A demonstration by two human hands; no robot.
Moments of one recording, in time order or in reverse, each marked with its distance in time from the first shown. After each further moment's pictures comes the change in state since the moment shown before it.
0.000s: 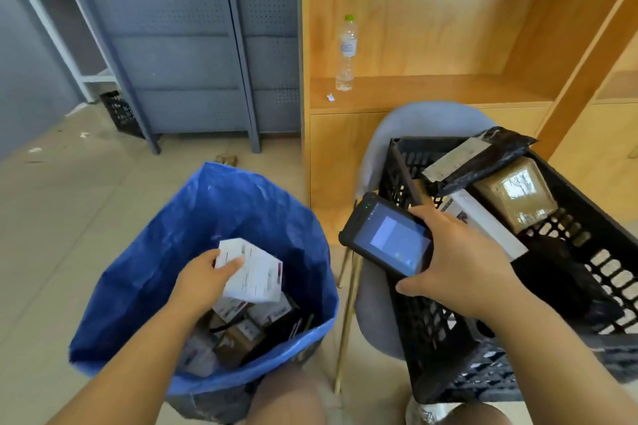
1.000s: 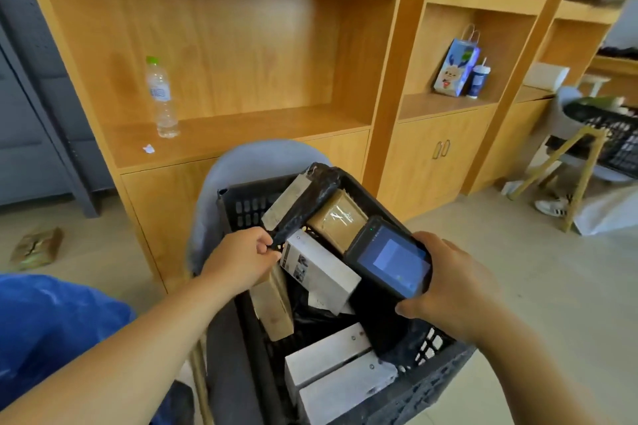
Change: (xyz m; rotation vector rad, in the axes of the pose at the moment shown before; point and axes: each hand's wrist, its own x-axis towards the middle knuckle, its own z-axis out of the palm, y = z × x) left_hand 0.025 0.286 0.215 0.154 -0.348 0.602; right_hand -0.043 0.207 -0.073 -0.021 0.160 0.483
